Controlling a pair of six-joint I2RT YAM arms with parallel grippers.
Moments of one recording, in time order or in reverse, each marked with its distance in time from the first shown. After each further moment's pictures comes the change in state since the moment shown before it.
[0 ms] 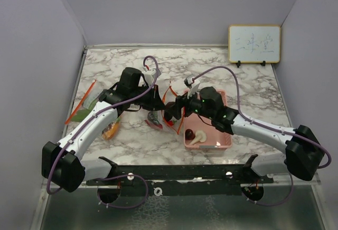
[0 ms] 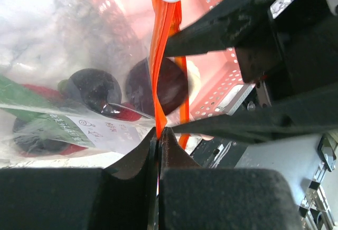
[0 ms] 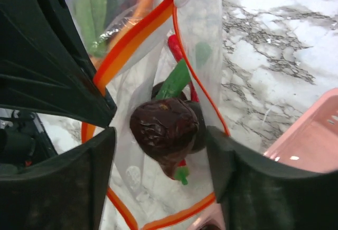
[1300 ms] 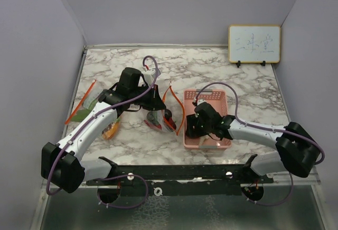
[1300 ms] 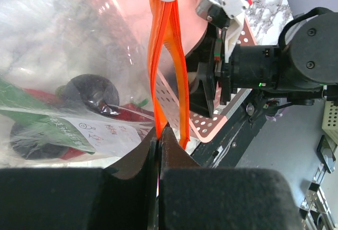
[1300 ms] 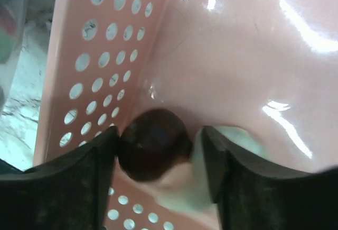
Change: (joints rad) left arm 0.000 -0.007 -0.007 0.015 0.001 -0.007; right arm 0.002 0.022 -0.151 -0.429 0.171 0.207
